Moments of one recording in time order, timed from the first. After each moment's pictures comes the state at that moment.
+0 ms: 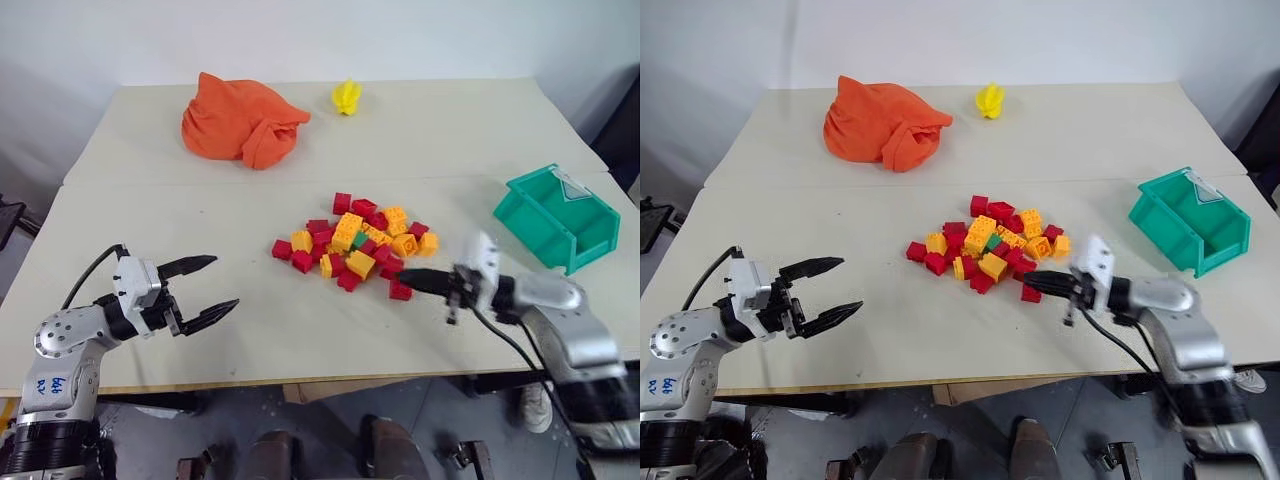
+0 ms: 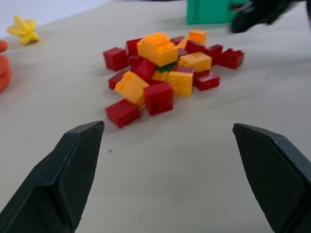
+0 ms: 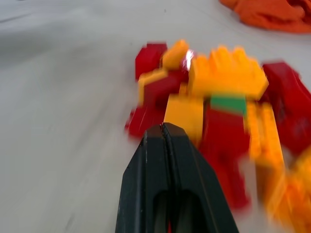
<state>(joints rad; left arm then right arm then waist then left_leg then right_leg) -0.10 0.67 0.24 -0.04 -0.51 0.00 -1.07 -0.47 -0.60 0.09 0.03 0.35 0.25 1.05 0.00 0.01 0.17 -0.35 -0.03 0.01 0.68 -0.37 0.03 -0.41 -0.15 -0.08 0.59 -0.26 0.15</state>
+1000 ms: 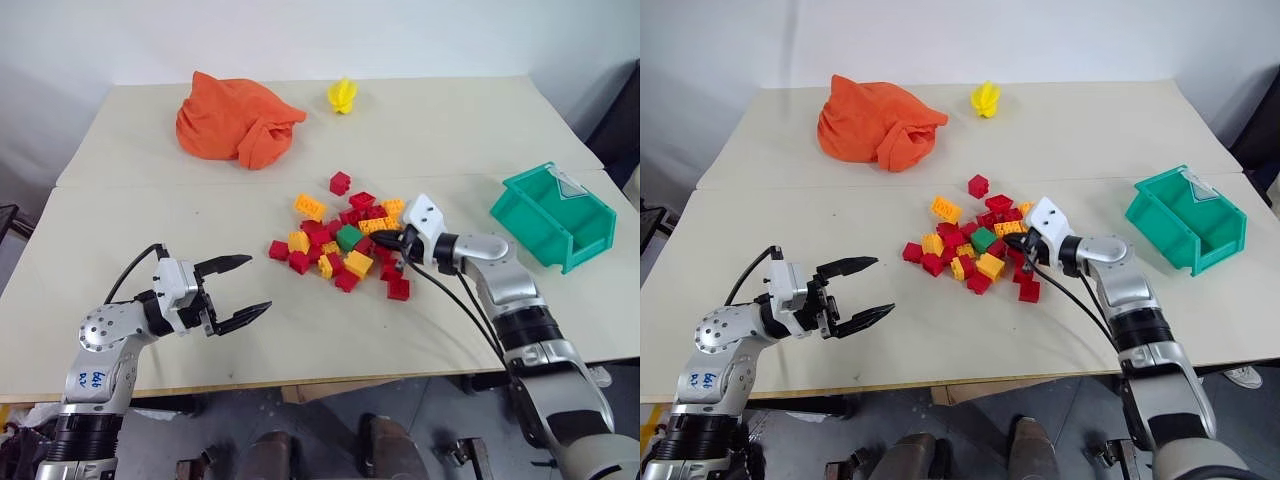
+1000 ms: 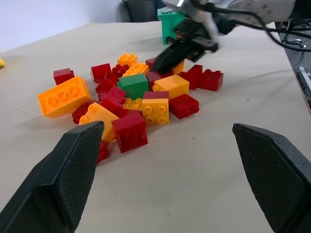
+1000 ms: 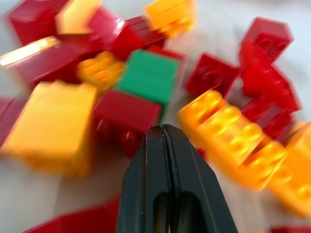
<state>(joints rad) -0.14 0.58 0.15 -0.06 -0.46 -0.03 -1.02 -0.65 -0.53 0.11 0.36 0.14 0.16 0.97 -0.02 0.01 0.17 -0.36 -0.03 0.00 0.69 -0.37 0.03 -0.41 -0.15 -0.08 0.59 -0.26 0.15</state>
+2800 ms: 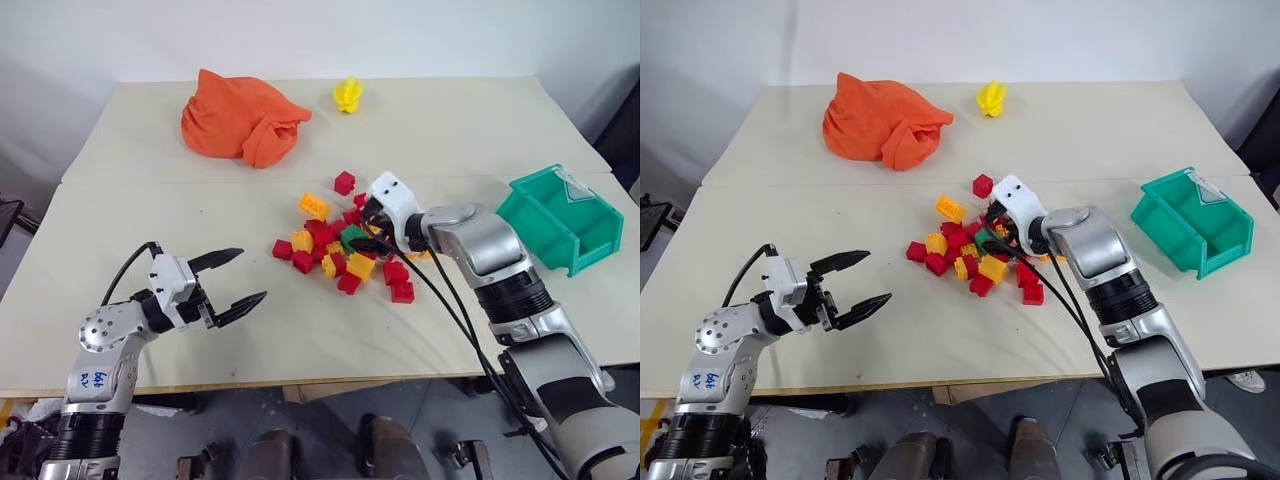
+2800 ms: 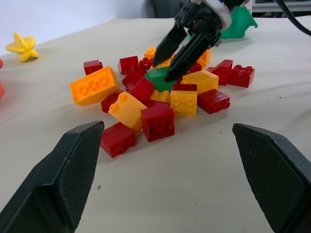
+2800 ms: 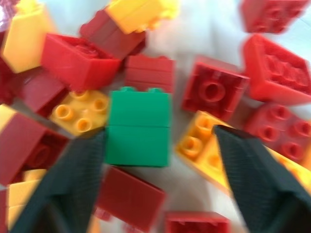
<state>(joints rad) -0.15 0.56 0.16 -0.03 -0.44 -0.05 -0.96 -0.93 -0.45 0.32 0.21 0.14 0.93 0.70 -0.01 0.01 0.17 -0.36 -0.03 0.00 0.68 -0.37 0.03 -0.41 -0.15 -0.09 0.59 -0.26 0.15</state>
